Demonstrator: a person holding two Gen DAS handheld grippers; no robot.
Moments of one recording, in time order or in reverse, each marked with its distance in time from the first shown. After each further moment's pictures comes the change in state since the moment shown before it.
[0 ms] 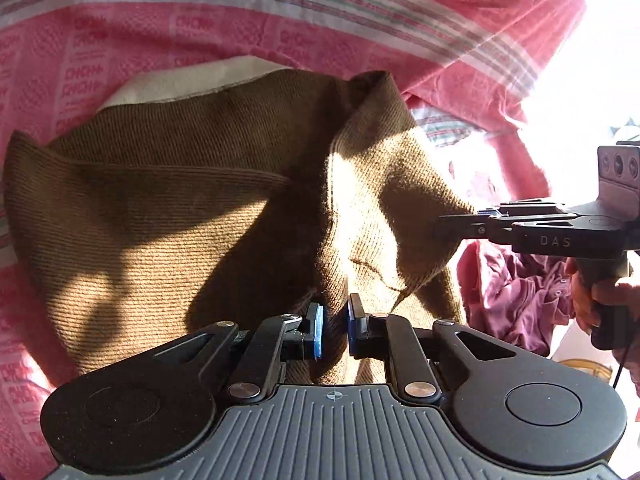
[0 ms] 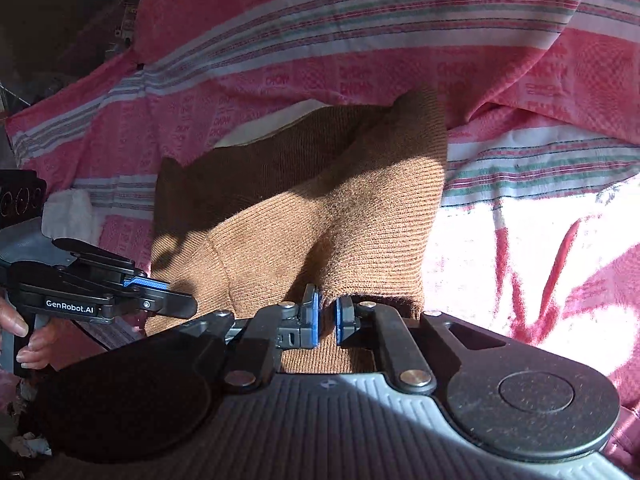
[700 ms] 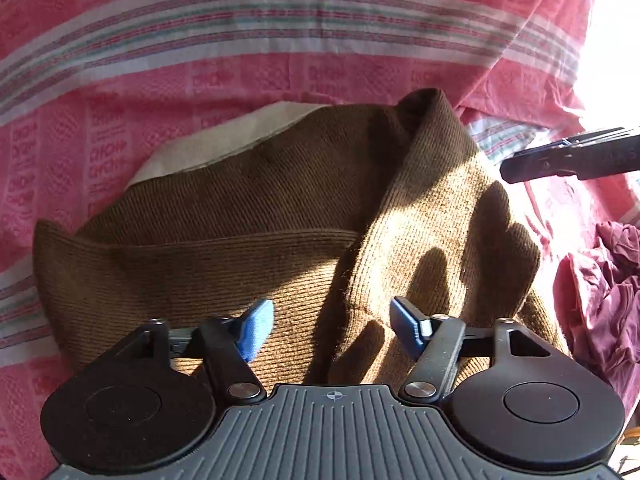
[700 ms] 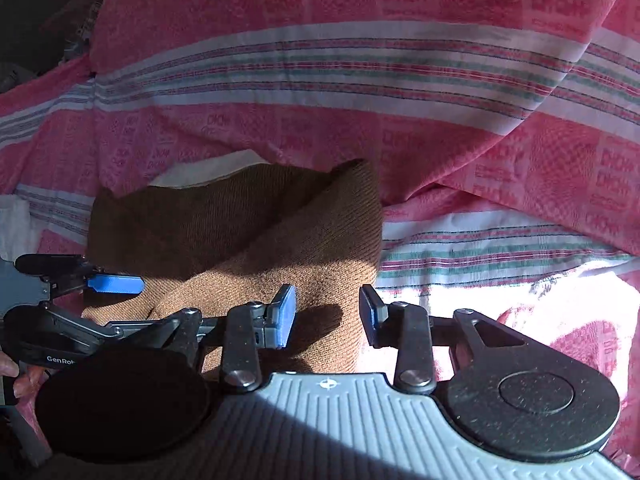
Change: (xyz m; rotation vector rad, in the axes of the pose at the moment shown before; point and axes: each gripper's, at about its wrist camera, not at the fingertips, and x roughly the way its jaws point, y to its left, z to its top) left arm 0.035 -0.003 0.016 0.201 -0.113 0.193; right arm -0.005 -0.011 0.044 -0.064 -0.101 -0.193
